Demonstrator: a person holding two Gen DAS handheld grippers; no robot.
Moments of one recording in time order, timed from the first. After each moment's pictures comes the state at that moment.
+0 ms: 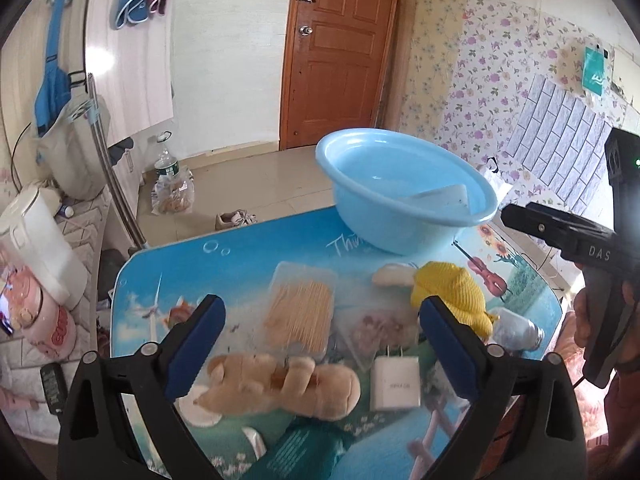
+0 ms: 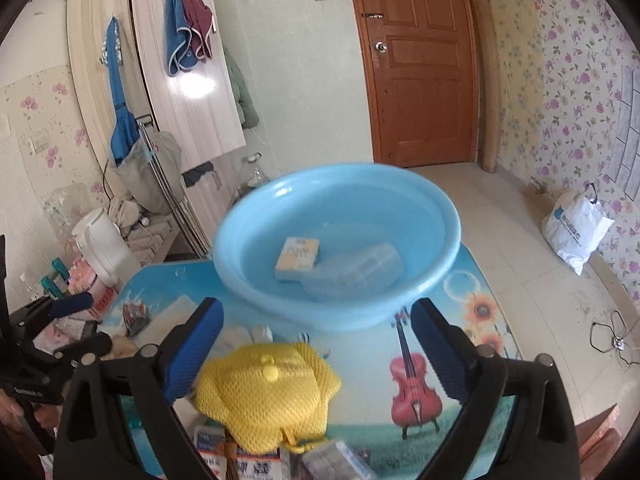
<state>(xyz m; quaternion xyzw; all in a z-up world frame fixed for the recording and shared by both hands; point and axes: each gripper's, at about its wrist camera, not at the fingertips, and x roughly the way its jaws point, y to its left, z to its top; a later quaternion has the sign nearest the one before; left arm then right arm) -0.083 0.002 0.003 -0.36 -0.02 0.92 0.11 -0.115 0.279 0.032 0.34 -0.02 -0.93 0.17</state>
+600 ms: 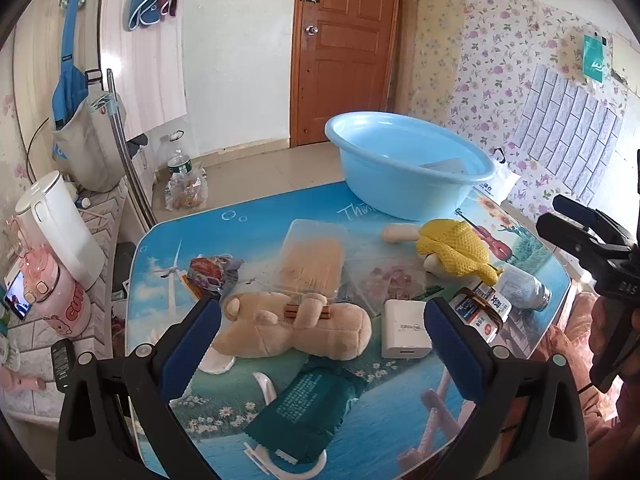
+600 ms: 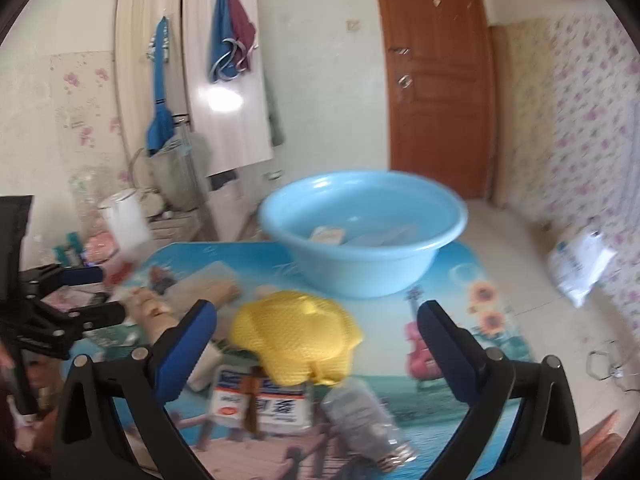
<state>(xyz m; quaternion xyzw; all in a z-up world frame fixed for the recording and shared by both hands) -0.039 -0.003 -0.013 -0.36 -0.01 0.93 0.09 -0.047 0.279 0.020 0.26 0.02 -0.95 0.19</state>
